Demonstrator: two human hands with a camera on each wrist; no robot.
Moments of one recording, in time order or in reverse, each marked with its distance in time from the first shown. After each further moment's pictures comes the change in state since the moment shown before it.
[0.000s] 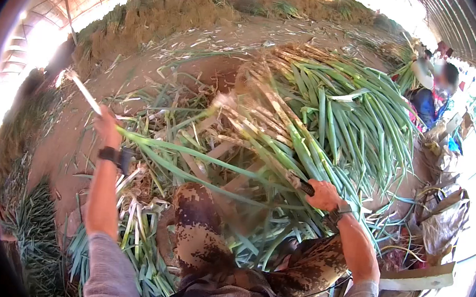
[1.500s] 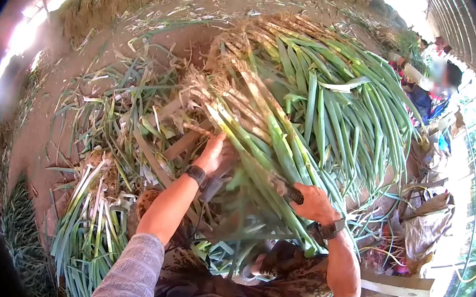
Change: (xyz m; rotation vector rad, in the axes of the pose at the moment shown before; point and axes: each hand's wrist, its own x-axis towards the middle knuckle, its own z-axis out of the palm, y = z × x) left_hand -0.367 -0.111 0.227 -0.310 -1.066 -1.207; right_hand 0.014 0.019 -0.019 0.142 0.013 -0.035
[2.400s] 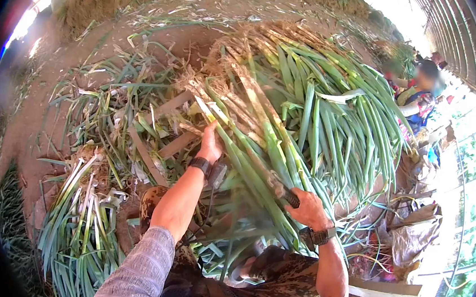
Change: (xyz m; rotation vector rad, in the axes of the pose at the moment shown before) left_hand 0.026 0.018 0.013 -0.498 0.016 0.159; right_hand -0.002 -0.008 -0.007 -0.052 0.025 0.096
